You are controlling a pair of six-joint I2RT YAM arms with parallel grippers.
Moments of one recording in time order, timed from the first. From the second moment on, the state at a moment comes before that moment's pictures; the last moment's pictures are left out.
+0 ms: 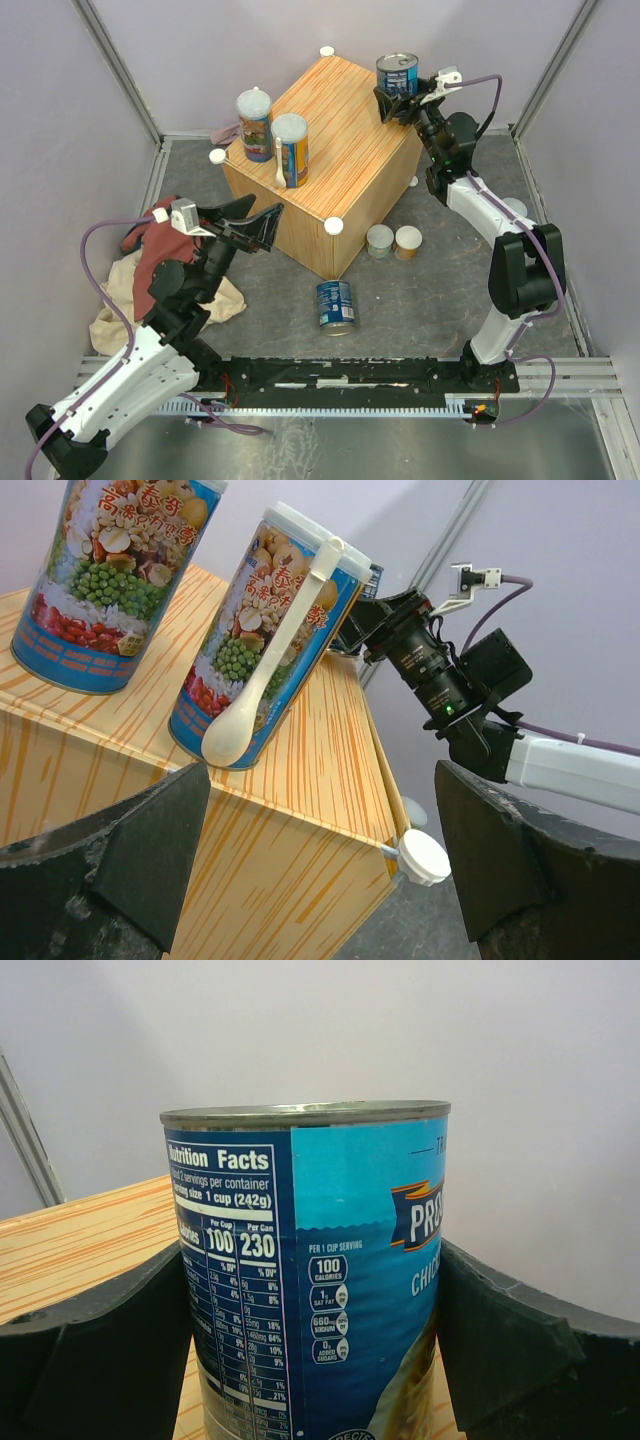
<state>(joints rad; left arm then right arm) -0.67 0.60 0.57 0.42 -0.17 -0.45 0.25 1.75 1.37 0.78 -0.17 0.09</state>
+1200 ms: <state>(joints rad) -0.67 0.58 0.58 0.39 -0.17 -0.45 0.26 1.69 1.28 0.81 -0.16 0.11</state>
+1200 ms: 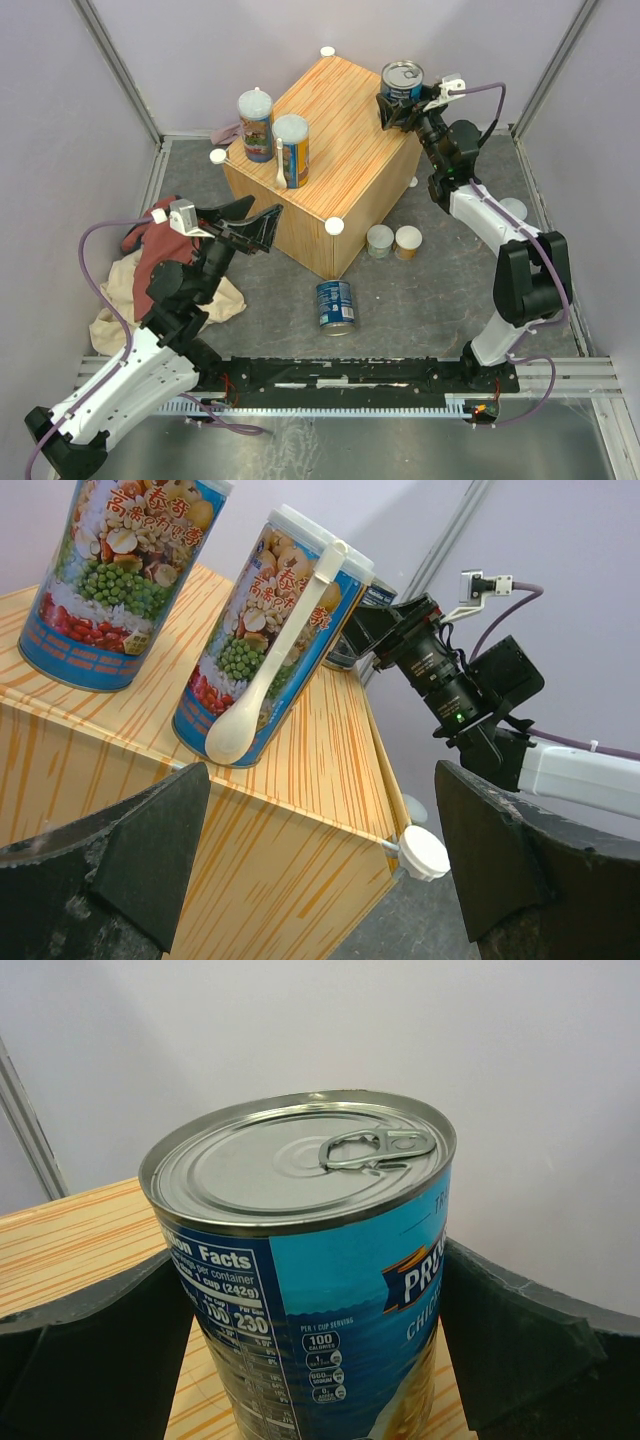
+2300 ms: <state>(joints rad) -0.67 0.57 0.58 0.35 -0.17 -0.45 0.32 2.00 1.73 0.64 -0.19 0.12</state>
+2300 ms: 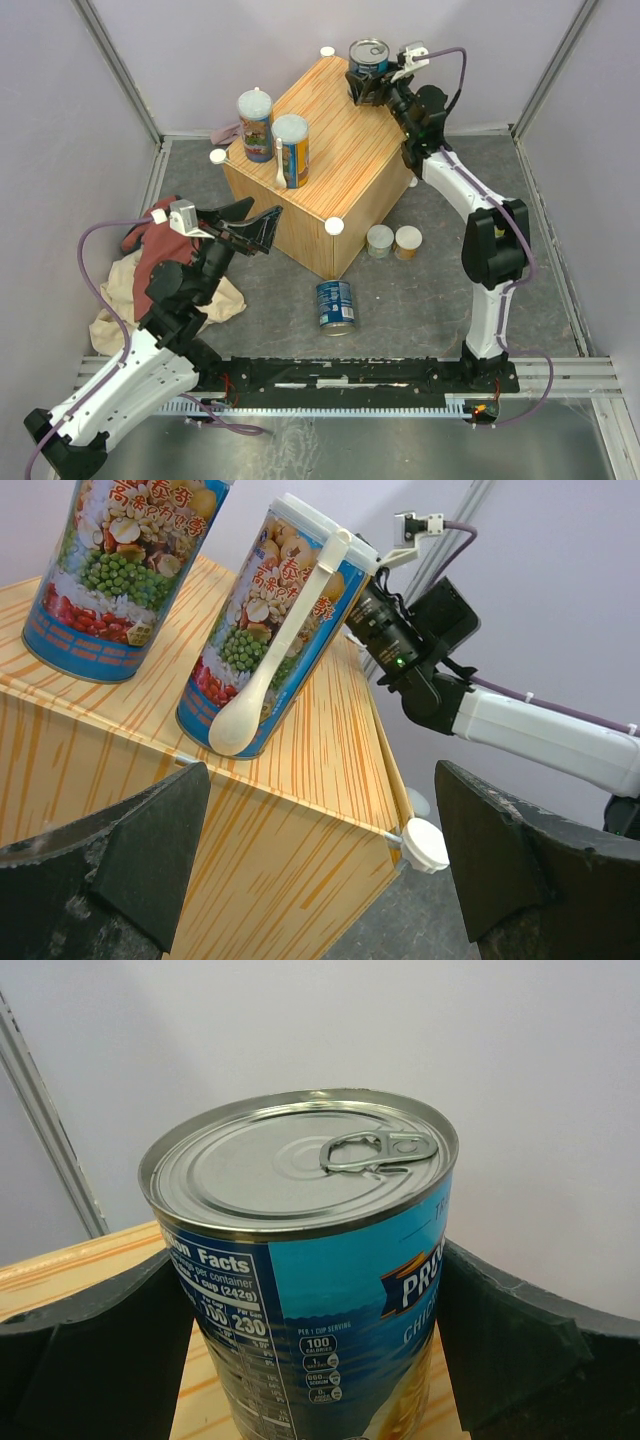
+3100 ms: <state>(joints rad) -0.67 0.60 0.57 0.40 -0.17 -0.45 0.39 2.32 2.24 0.45 -0.21 0.09</state>
